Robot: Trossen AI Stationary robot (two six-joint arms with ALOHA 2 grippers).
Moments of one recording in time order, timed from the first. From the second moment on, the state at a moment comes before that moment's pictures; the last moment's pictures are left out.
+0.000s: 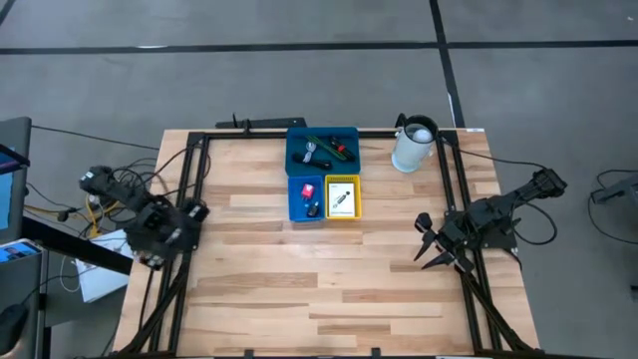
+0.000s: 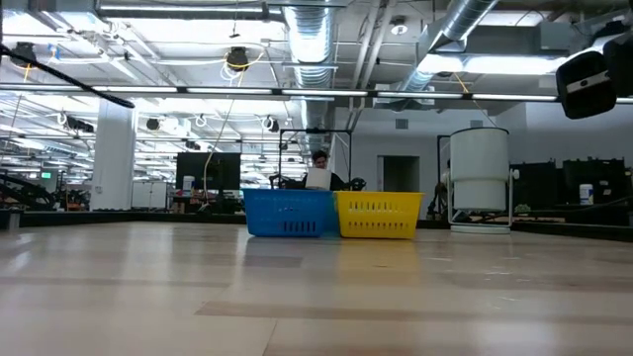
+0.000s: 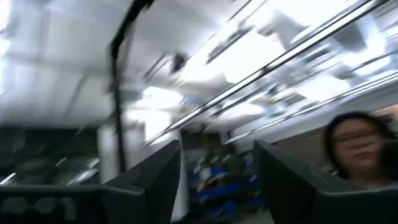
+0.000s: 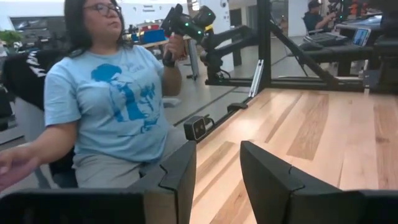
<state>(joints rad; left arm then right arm) -0.48 0.19 0.01 0.93 0.27 0.03 0.45 0.10 0.01 0.05 -0.23 0.10</state>
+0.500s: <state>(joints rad) -0.47 0.00 0.04 0.46 -0.02 -0.06 0.45 0.10 0.01 0.05 -0.23 0.10</state>
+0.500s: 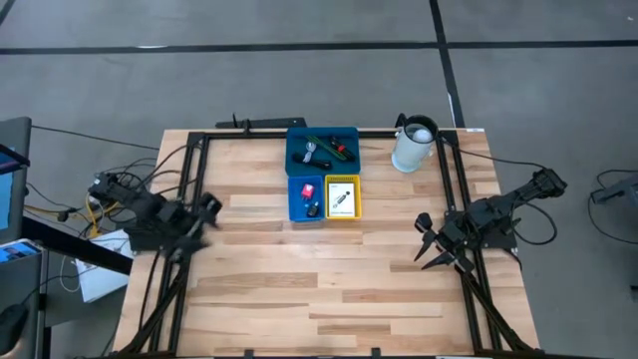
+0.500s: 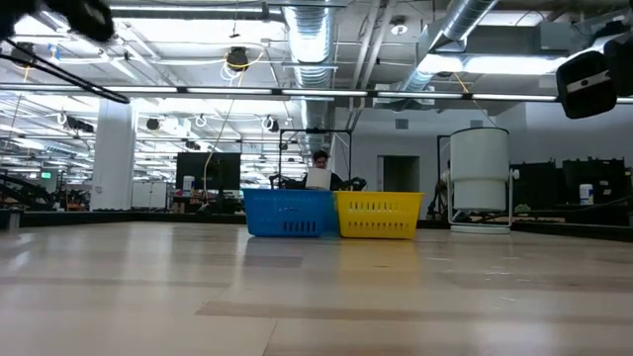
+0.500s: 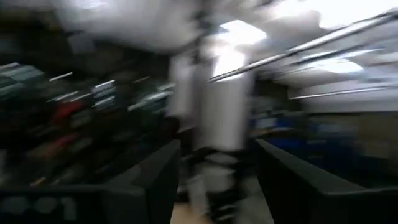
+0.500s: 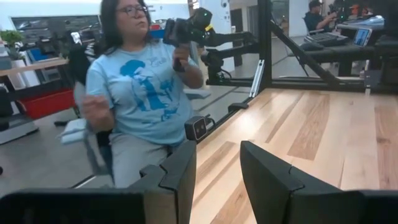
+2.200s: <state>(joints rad) -0.46 0.01 0.04 -0.02 -0.43 -0.01 0.45 0.10 0.00 0.05 -0.23 0.10</state>
